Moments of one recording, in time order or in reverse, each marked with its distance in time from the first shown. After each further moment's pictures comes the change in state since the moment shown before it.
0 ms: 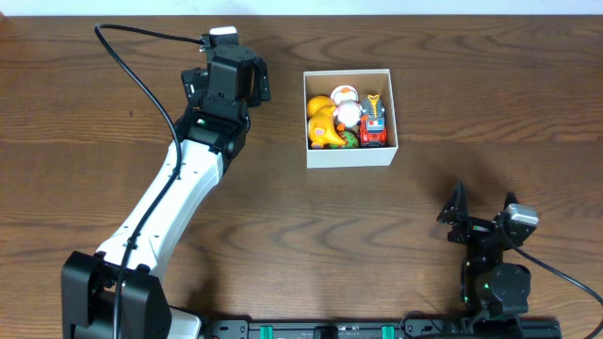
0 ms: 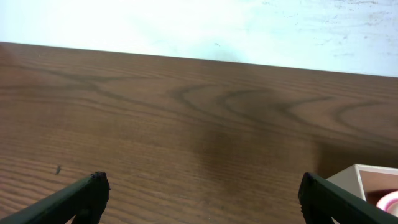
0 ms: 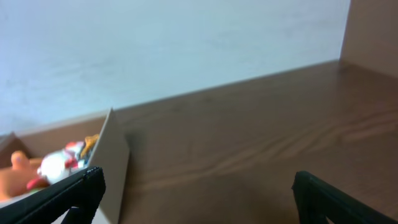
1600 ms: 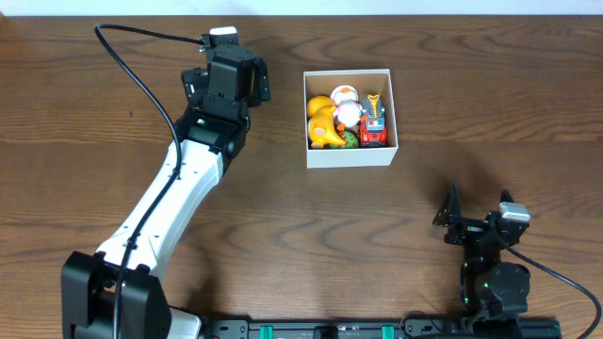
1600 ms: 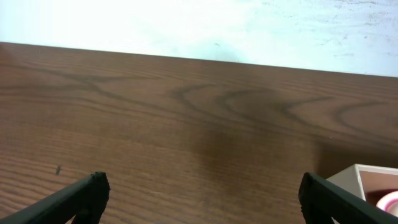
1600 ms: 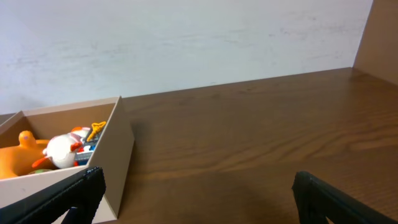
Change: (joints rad) left arm 0.000 0.000 0.000 0.000 0.000 0.000; right arm -0.007 -0.002 -0.001 -0.005 -0.055 -0.076
